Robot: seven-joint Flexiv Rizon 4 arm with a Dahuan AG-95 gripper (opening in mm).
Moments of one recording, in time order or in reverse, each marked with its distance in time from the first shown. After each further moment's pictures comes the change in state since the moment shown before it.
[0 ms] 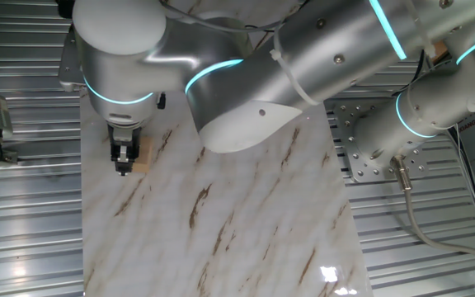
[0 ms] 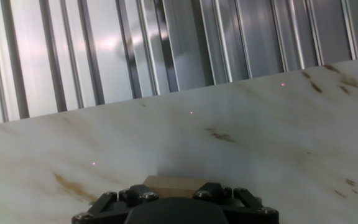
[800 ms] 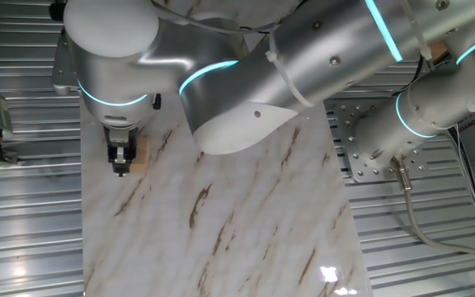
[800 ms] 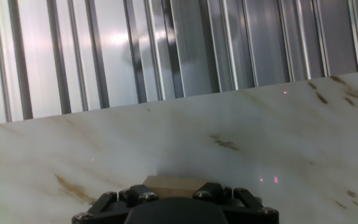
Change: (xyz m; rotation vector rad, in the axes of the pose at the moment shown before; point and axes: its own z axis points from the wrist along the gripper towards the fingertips) arm -0.005 0.002 -0.001 0.011 0.011 -0.032
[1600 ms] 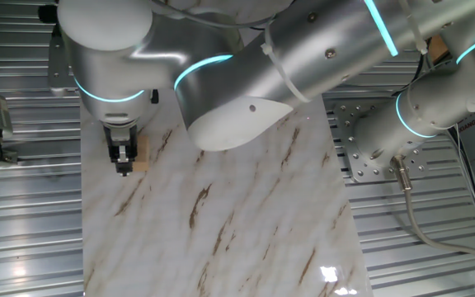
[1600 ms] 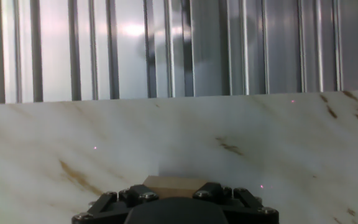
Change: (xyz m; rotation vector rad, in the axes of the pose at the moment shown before) arm 0.000 0.000 0.000 -0.018 0.008 -0.136
